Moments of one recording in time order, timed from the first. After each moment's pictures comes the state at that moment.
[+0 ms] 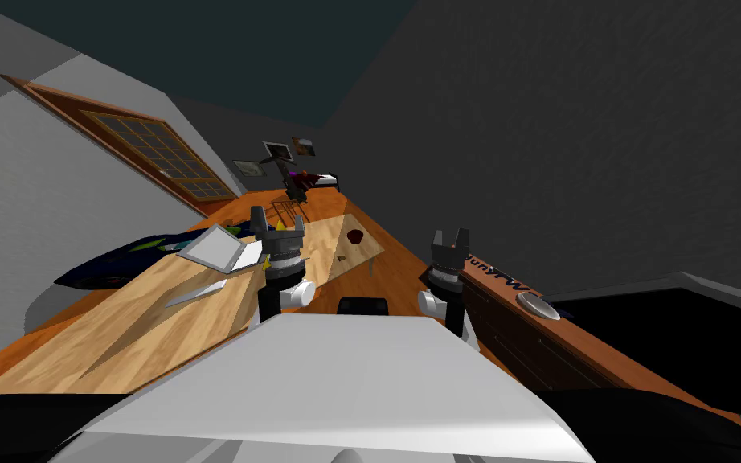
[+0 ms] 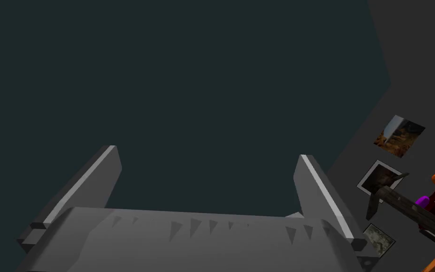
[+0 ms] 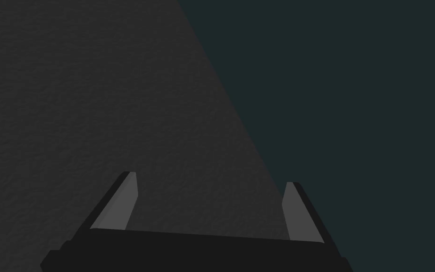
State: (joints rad) left arm 0.46 -0.03 -0.06 -2.31 0.07 -0.57 0.00; right arm 0.51 -0.04 -0.05 -2.25 -0.04 -0.64 -0.01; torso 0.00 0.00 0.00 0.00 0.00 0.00
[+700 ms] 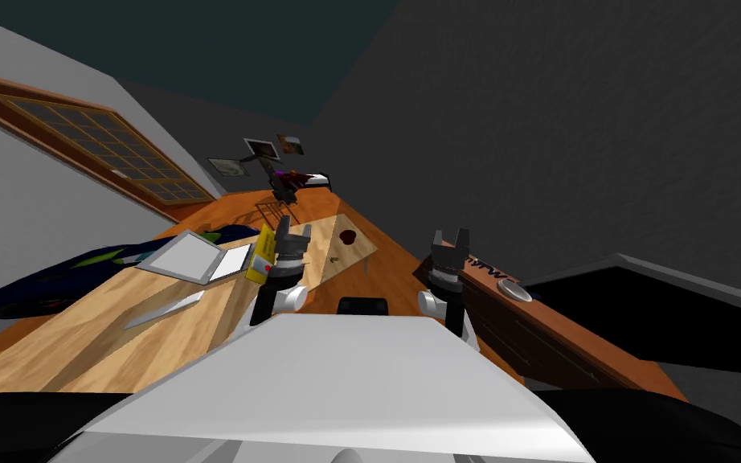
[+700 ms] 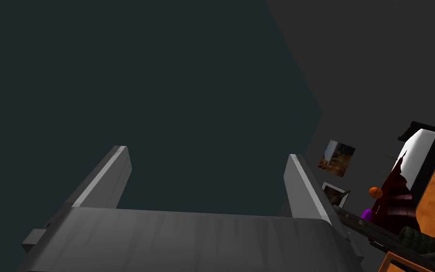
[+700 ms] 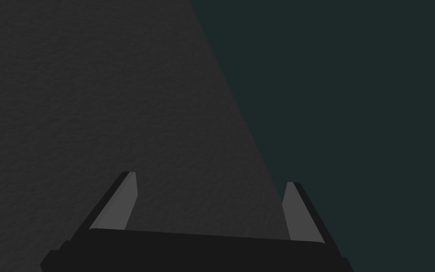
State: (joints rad) left arm 0.48 0.13 -0.03 -2.26 0.07 -0.45 0.04; right arm 0.51 -0.04 -0.05 -2.25 -0.04 -0.64 -0.01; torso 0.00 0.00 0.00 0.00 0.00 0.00
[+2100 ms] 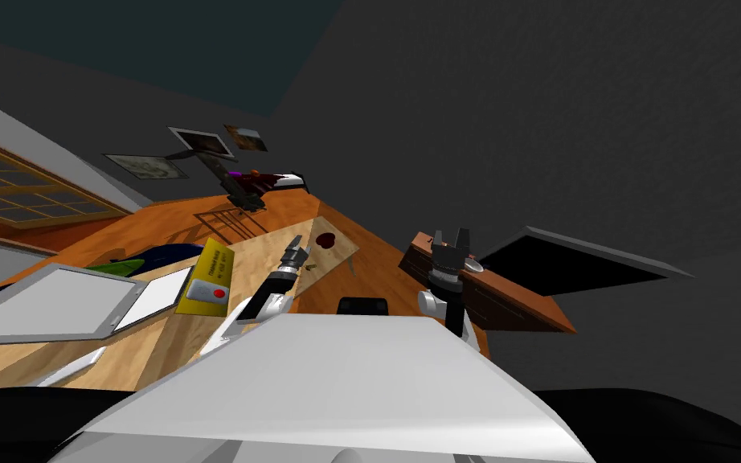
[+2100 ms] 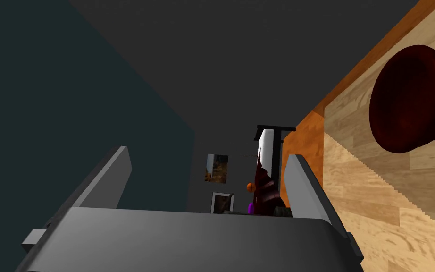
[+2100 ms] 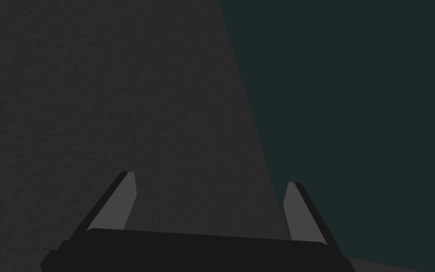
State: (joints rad) left arm 0.56 0.27 0.07 -2.14 0.09 -0.08 0.19; right arm 0.51 -0.04 -0.05 -2.25 -0.04 -0.64 -0.01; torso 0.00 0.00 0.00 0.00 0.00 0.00
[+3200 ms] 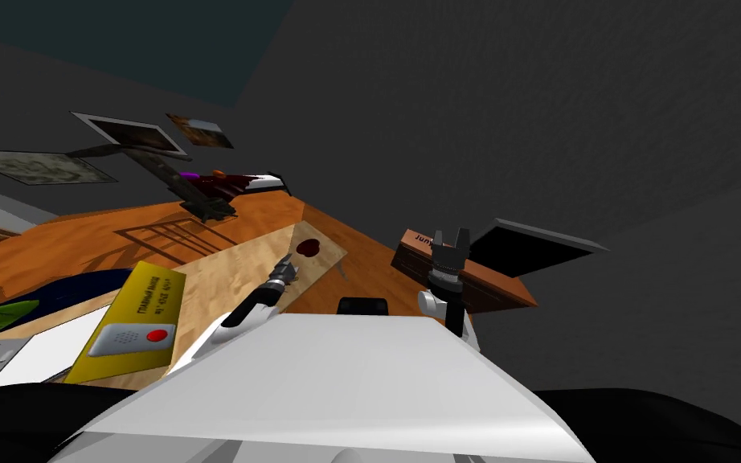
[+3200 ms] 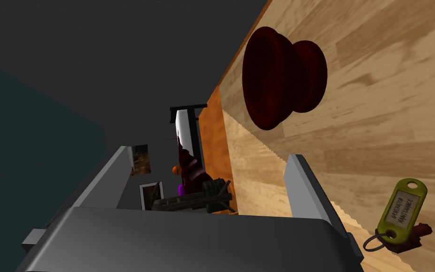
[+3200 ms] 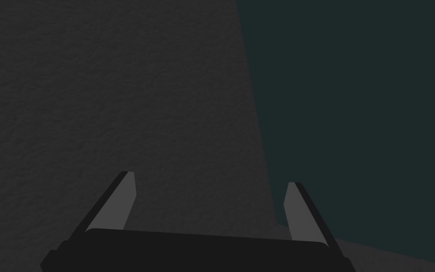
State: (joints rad) left arm 0.64 0.30 0.17 -2.06 0.14 0.21 0.26; right arm 0.51 -0.04 -0.05 -2.25 -0.04 -0.64 -0.01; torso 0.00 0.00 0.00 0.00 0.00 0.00
